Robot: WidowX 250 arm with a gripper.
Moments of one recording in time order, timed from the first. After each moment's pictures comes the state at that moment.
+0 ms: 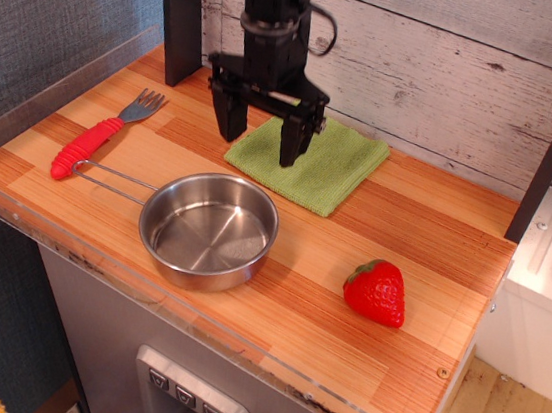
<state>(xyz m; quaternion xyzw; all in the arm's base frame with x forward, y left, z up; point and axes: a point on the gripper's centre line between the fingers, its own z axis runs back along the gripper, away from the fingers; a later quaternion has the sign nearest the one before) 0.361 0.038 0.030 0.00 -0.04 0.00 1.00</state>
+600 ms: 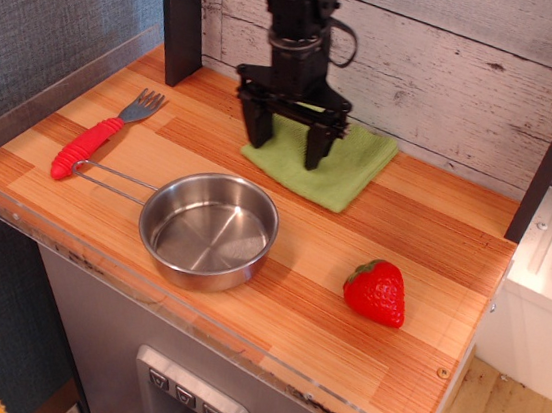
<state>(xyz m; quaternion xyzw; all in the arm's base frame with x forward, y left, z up) 0.388 0.020 0.020 -0.01 -0.06 -0.01 1.00</state>
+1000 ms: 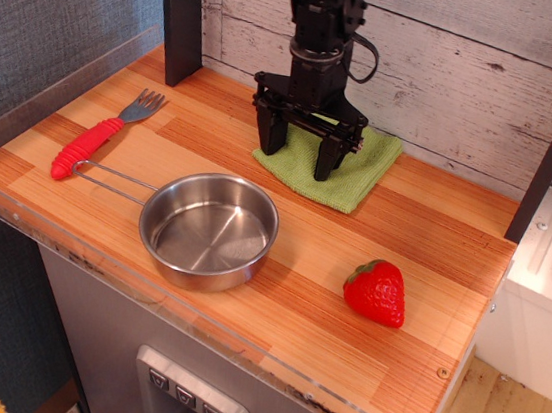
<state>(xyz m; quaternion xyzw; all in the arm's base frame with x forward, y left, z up) 0.388 0.011 0.007 0.01 -0.03 -0.04 1.00</state>
